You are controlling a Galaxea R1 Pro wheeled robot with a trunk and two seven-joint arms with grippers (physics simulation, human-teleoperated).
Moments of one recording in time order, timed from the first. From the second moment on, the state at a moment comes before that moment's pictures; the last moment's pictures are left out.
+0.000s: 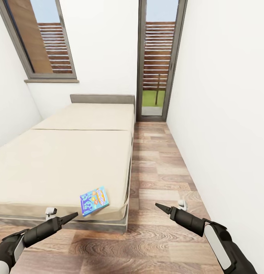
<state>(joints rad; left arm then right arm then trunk) -0.56 0.29 0.54 -0.45 -0.06 0.39 -1.56 -0.32 -0.13 -0.04 -1.14 -0.60 0.66 0.74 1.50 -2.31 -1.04</state>
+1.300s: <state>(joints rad) -0.56 0.28 0.54 -0.45 -0.06 0.39 -1.55 -0.32 -0.13 -0.04 -1.15 -0.60 0.65 0.74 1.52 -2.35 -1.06</state>
